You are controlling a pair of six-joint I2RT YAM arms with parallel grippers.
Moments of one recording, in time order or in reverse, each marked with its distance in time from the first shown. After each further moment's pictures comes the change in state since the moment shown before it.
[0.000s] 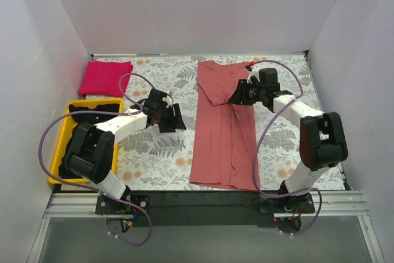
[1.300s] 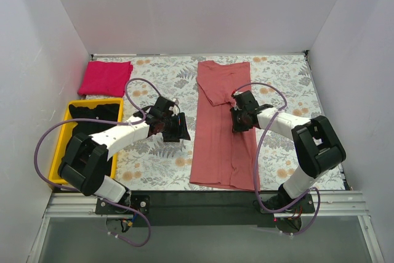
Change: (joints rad) left arm -0.168 -0.116 -0.052 -0.092 -0.029 -0.090; right arm 0.255 -0.096 -0.179 -0.270 0.509 0.019
